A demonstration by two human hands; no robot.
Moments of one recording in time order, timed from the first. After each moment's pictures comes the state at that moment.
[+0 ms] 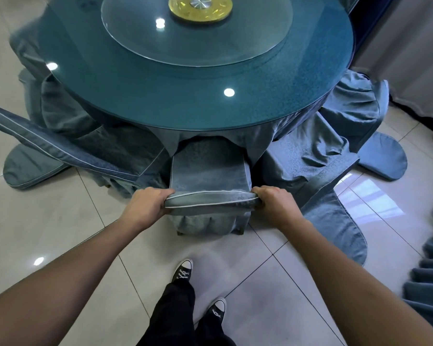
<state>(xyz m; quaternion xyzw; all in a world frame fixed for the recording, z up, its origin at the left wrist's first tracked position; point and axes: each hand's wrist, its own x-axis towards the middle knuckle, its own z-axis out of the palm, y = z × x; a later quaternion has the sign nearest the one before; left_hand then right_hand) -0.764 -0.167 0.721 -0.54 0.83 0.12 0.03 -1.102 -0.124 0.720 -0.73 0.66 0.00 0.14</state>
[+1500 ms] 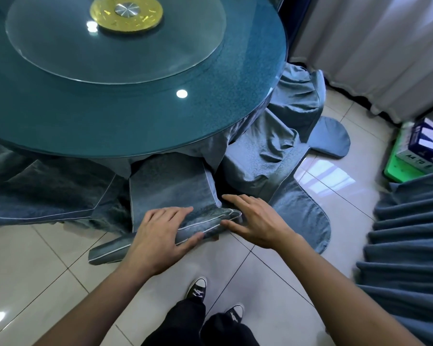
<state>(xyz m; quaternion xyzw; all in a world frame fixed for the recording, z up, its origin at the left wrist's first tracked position) -0.878 -0.162 0.761 -0.45 0.87 0.19 -0.04 -1.148 -0.113 0.749 -0.72 0.65 -0.09 0.22</state>
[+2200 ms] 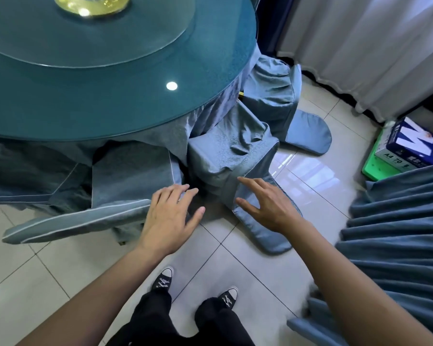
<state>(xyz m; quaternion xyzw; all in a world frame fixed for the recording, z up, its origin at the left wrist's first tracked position) -1.073 -0.090 0.775 -0.48 0.87 0.14 -0.04 -1.343 -0.043 0.768 -0.68 0.70 -0.08 0.20</state>
